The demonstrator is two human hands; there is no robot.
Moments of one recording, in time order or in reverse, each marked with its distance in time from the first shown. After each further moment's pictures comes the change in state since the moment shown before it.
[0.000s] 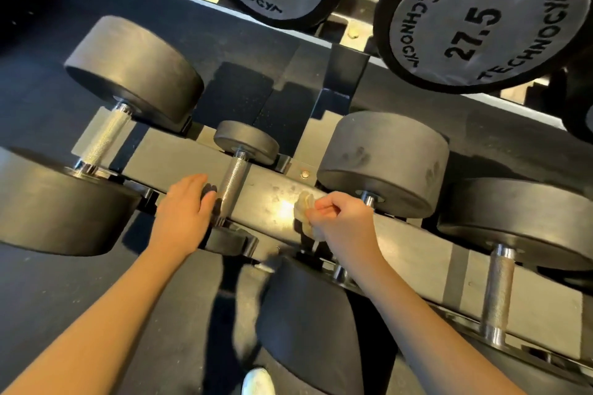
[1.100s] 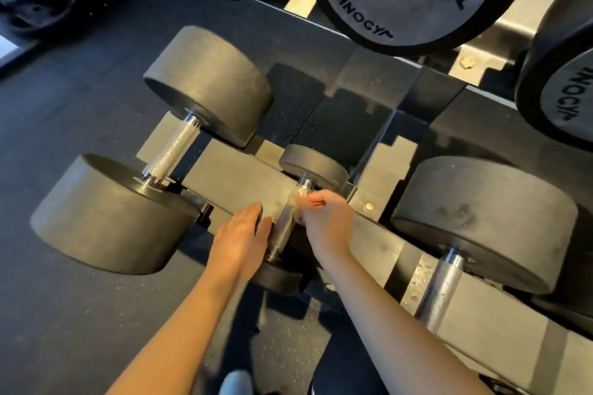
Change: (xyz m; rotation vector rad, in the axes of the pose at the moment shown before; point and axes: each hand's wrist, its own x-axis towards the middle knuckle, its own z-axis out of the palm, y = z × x) left_hand 0.022 -0.016 0.004 -0.148 -0.187 -0.277; right_hand 0.081 -0.011 0.141 -0.169 0.069 -0.088
